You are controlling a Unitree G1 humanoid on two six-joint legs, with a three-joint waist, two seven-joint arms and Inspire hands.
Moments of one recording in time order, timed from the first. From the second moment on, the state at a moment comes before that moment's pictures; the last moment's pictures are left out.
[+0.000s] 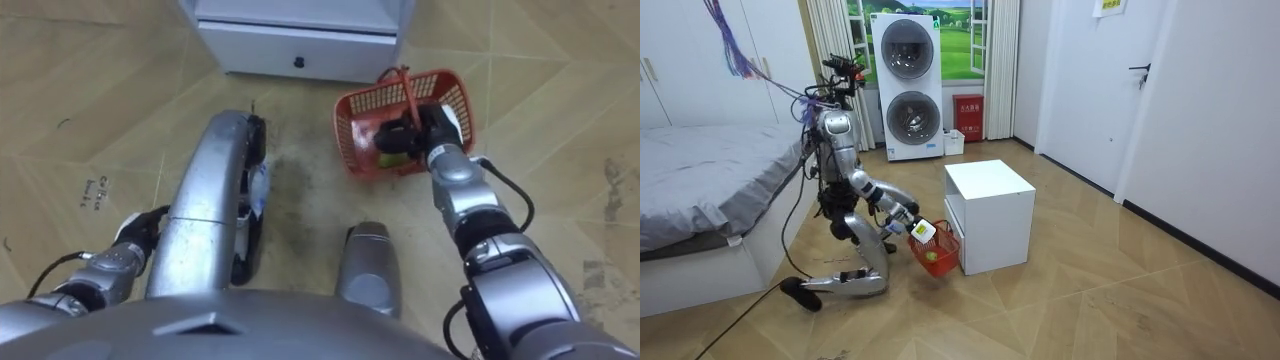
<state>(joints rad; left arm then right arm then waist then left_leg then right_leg) -0.09 0.27 -0.24 1.29 -0.12 -0.07 0.07 -0.26 -0.28 0.34 0.88 0.19 0.03 -0.10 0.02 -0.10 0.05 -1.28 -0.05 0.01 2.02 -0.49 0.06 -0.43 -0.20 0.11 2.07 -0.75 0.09</state>
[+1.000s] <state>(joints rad) 0.05 0.33 -0.12 1.13 -0.16 -0.08 0.17 0.10 -0.35 0.24 0.19 0.04 0.00 -0.03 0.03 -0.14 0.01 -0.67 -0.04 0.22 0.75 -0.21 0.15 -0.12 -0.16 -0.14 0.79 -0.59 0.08</state>
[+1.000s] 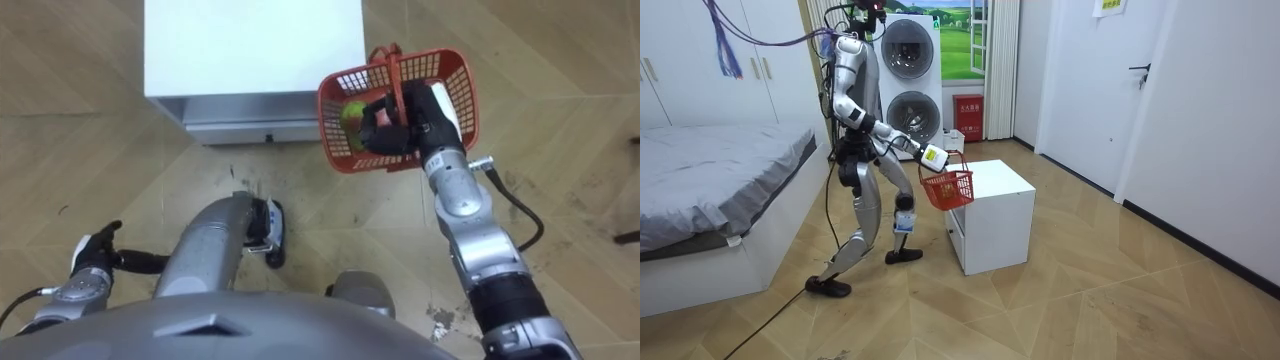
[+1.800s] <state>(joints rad) 0.08 0.33 -0.11 1.14 -0.10 -0.07 0.17 0.12 -0.35 0.21 0.04 0.03 -0.01 0.04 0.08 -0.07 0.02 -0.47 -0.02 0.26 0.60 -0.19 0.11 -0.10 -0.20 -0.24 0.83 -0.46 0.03</state>
